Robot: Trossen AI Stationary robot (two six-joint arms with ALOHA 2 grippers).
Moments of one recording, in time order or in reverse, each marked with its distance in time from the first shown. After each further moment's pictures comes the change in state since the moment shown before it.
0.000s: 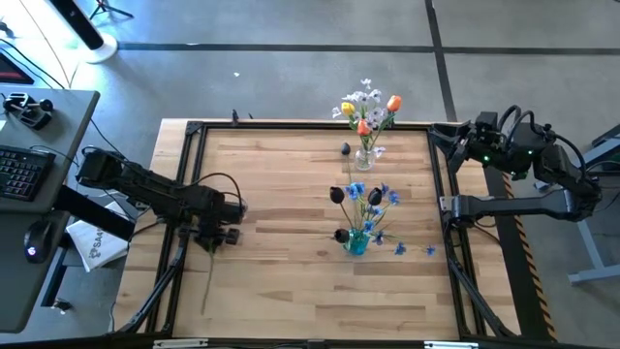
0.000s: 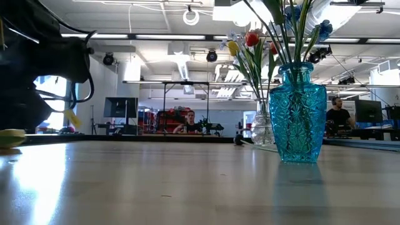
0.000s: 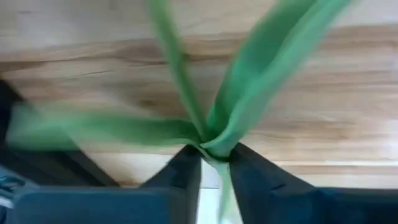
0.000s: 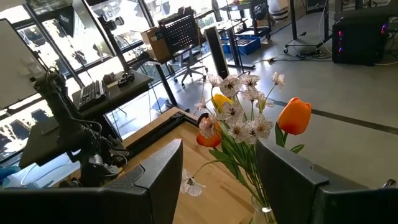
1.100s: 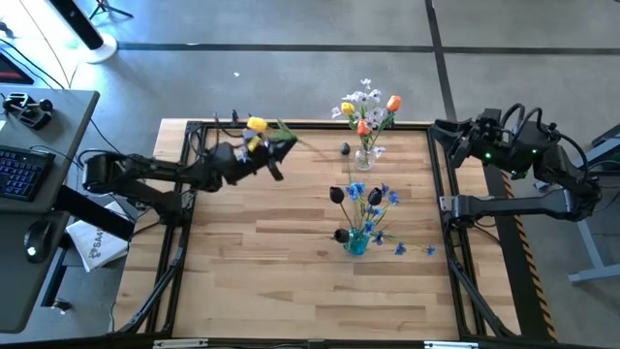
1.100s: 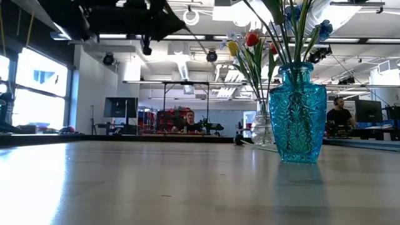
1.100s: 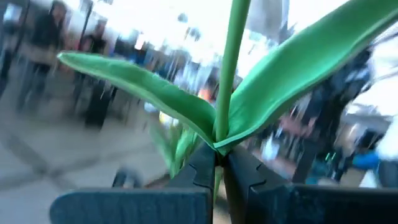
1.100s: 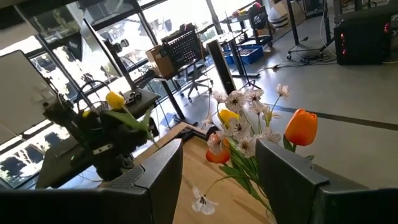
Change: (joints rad) left arm 0.326 0.052 0.206 1.668 -0.775 1.276; right arm 0.000 0.000 0.000 0.066 0.013 0.053
